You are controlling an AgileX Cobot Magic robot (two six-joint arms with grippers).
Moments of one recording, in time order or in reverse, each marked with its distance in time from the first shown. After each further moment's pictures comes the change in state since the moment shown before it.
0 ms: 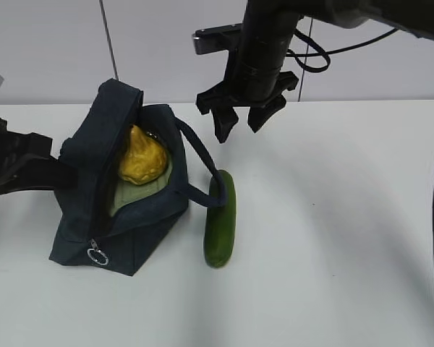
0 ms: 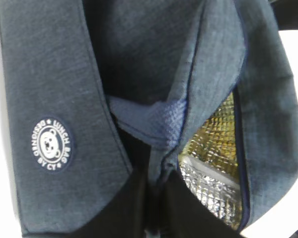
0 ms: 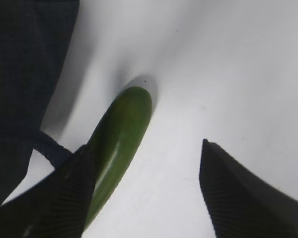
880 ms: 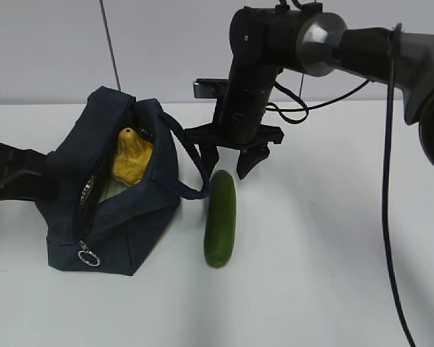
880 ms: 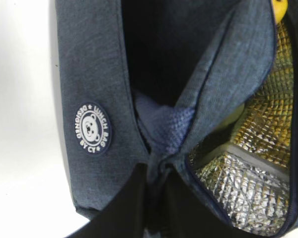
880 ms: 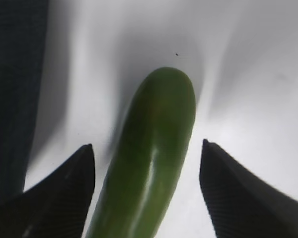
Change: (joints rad) left arm 0.000 -0.001 -0.007 0.233 -0.068 -0.165; right arm 0.000 0.142 0.002 0.127 -0.007 0.182
